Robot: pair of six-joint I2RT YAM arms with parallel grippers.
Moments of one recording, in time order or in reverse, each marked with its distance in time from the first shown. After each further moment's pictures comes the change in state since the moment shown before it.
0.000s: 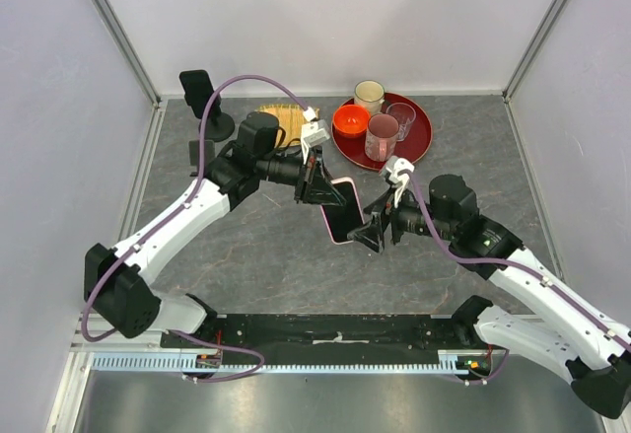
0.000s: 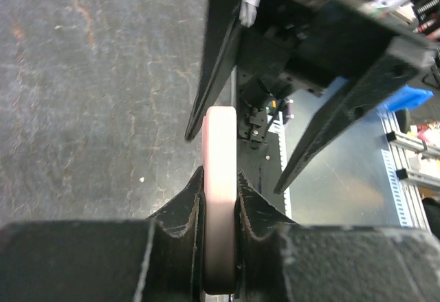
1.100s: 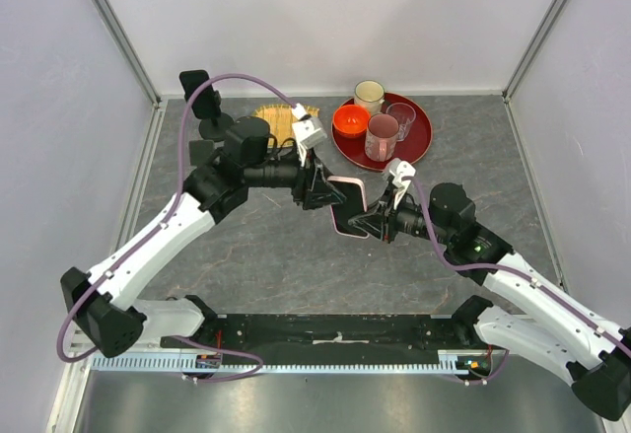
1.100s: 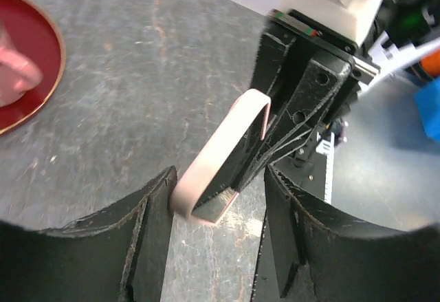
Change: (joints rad) left arm -0.087 -0.121 0.020 -0.056 -0.241 0.063; right arm -0.008 -0.009 -0.148 0.262 -0.076 0.037
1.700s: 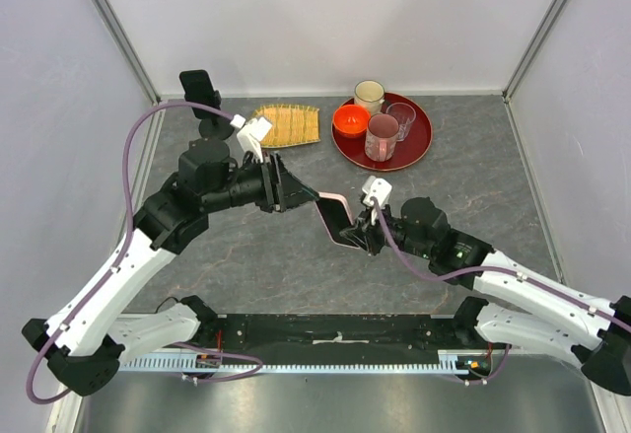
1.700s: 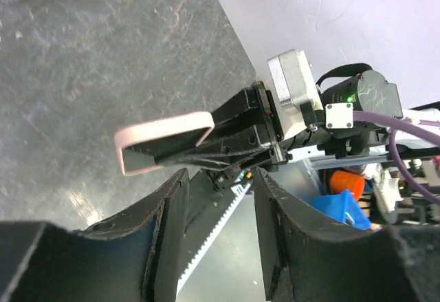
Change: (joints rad) left arm 0.002 -0.264 -0.014 -0.204 -0.366 -0.613; right arm 0.197 0.063 -0.018 -0.024 0.305 -0.067
